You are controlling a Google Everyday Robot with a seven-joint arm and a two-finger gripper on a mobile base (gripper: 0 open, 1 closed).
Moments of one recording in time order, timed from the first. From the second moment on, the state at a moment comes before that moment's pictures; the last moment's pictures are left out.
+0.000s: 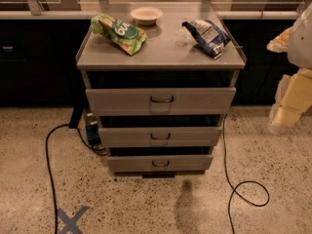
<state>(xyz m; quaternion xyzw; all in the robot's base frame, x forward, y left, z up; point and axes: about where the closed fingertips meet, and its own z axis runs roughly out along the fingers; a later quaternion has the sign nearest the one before) 0.438 -0.217 0.976 -0.60 0.78 -0.03 0.16</state>
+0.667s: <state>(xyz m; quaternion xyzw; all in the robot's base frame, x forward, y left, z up) 0.443 -0.216 0.952 -0.61 0.78 -0.04 0.15</state>
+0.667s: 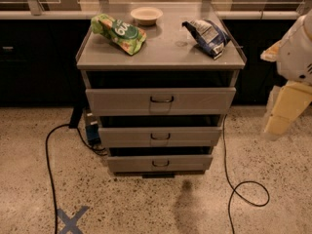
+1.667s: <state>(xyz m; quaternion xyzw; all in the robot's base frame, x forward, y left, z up) 0.515 -0.228 0.747 -0.60 0.79 0.04 0.13</state>
